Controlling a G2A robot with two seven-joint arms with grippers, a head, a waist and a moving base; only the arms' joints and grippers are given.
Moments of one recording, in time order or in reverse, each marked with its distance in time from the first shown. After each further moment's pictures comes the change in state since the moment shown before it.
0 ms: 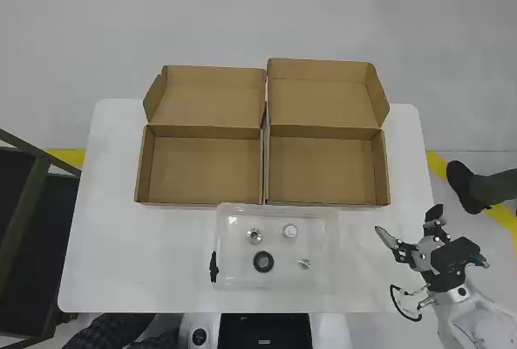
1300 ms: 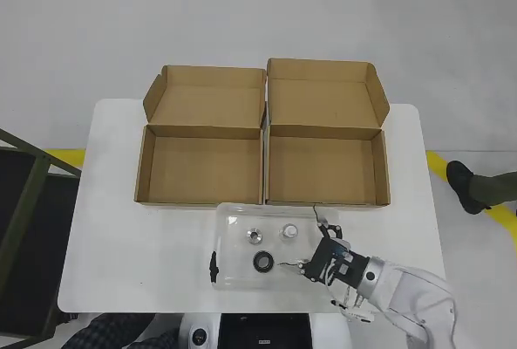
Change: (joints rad) left arm 0.000 0.000 0.000 0.000 0.000 0.000 0.000; right arm 0.297 0.021 -0.429 -0.144 -0.184 -0.298 0.555
